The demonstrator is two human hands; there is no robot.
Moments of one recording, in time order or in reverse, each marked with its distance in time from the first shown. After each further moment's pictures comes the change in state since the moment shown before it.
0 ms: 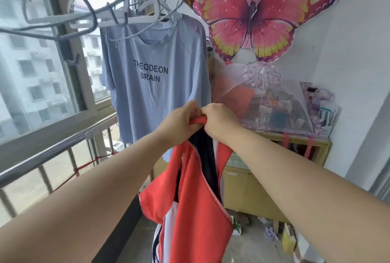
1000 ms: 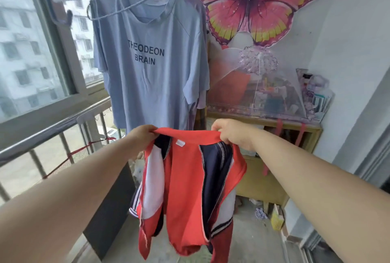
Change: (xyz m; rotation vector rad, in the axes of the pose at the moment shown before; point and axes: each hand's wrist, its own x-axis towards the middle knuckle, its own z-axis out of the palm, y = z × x) left_hand -0.045 -0.116 0.014 -0.178 -0.123 -0.709; right_hand -0.041 0.058 0.029 0.492 -0.463 0.301
